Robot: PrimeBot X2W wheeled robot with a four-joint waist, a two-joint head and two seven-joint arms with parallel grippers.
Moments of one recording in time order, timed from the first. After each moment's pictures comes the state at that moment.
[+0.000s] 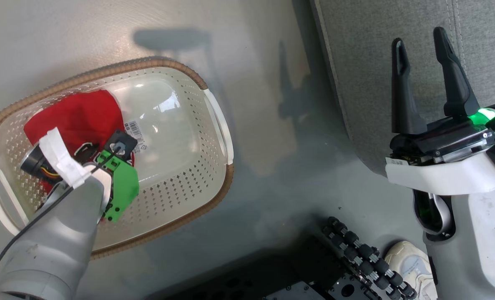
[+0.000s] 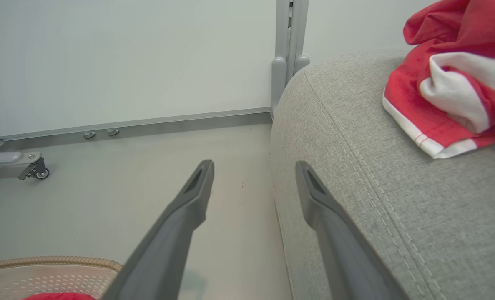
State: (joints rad) left arm -0.89 0.20 -0.64 1.29 -0.01 -0.11 0.00; right arm -0.39 -0.05 0.08 -0.19 0.26 0.13 -0.26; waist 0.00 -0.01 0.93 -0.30
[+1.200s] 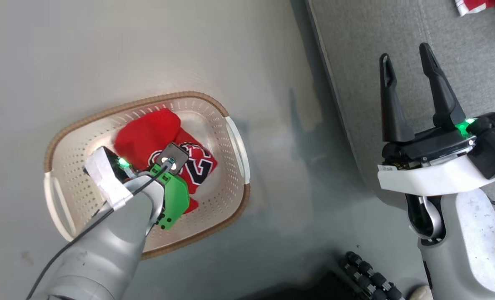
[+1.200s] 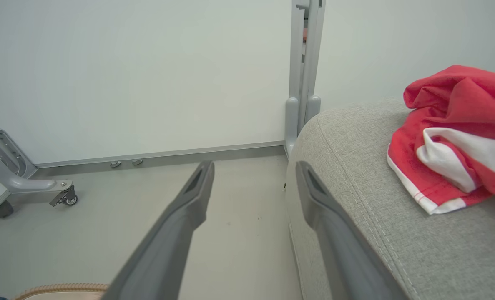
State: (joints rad) left arm -0.86 0.07 -0.72 1.29 -0.08 -0.12 -0.18; right arm -0.37 -0.05 0.08 -0.12 0.23 0.13 -0.26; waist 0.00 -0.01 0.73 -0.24
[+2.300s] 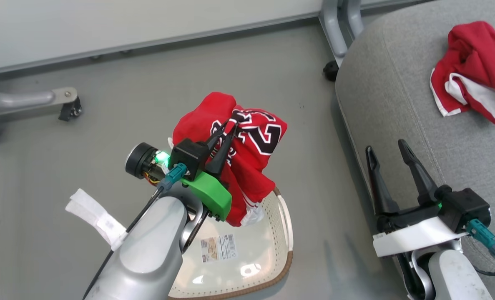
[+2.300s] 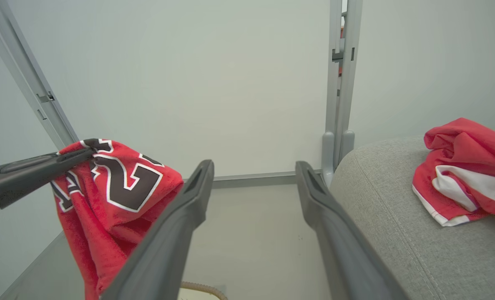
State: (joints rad) left arm -0.60 0.06 -0.58 0.61 -0.26 -0.12 -0.26; right arm -0.13 -0.05 0.07 0.01 0.21 0.13 -0.26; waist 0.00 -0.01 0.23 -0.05
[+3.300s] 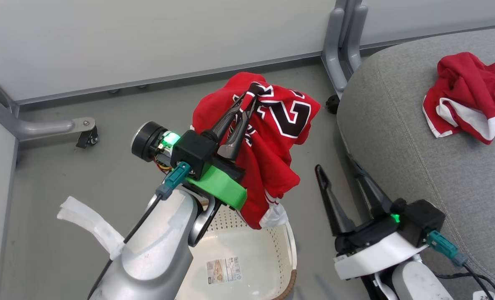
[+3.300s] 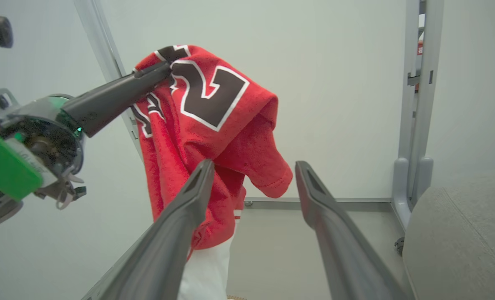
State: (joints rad) left arm -0.56 0.05 -0.54 0.34 -0.23 -0.11 -0.26; right arm -0.11 -0.05 0.26 -0.02 0.28 0.13 -0.26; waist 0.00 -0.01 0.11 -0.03
